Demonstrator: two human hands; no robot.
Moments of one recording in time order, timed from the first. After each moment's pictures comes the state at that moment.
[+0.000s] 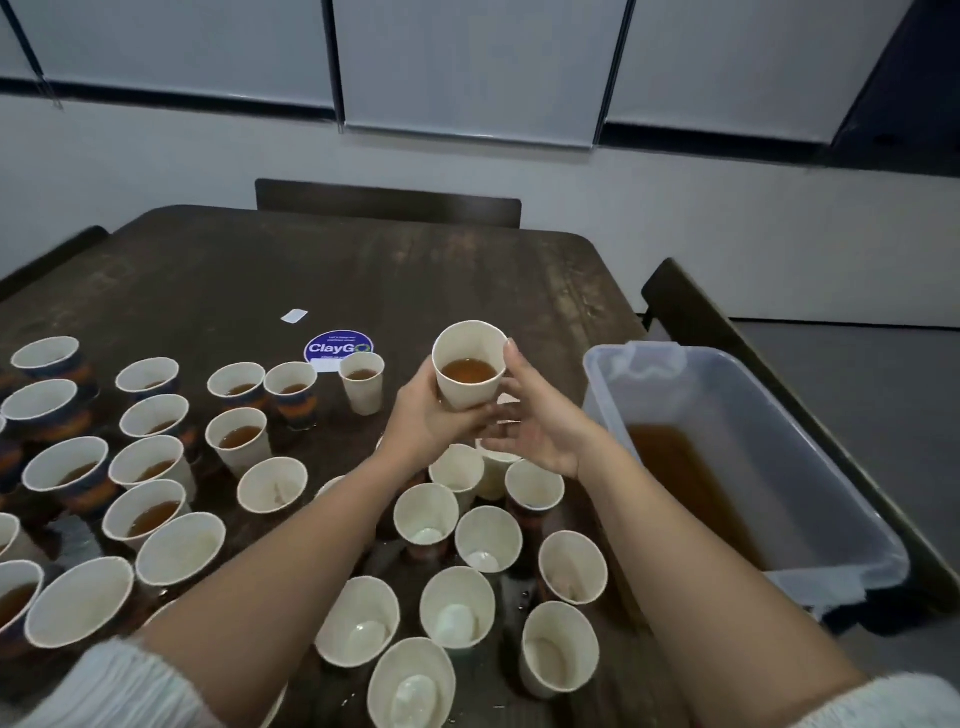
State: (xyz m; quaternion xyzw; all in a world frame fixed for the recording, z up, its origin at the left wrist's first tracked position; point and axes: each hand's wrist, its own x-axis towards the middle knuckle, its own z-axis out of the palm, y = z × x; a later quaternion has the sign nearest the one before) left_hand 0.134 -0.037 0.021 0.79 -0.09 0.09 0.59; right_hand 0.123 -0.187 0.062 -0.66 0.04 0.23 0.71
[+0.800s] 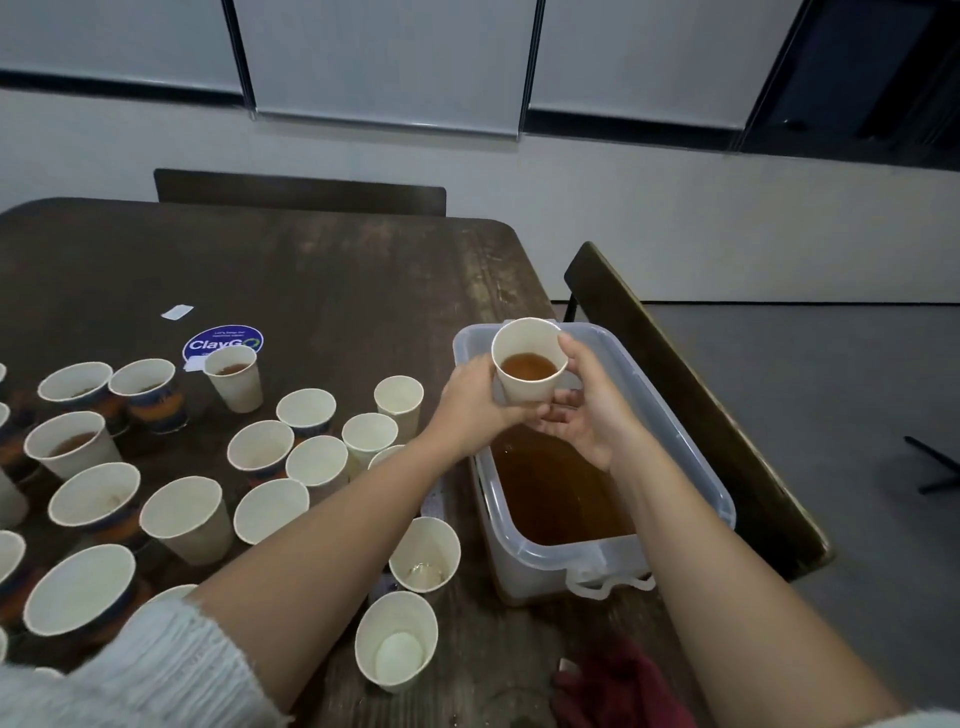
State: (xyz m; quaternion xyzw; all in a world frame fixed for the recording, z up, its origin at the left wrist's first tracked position) left_hand 0.139 -0.236 0.017 0.82 -0.20 0.01 0.53; right_hand 0.099 -0.375 0.049 -0.64 0.12 0.05 0.76
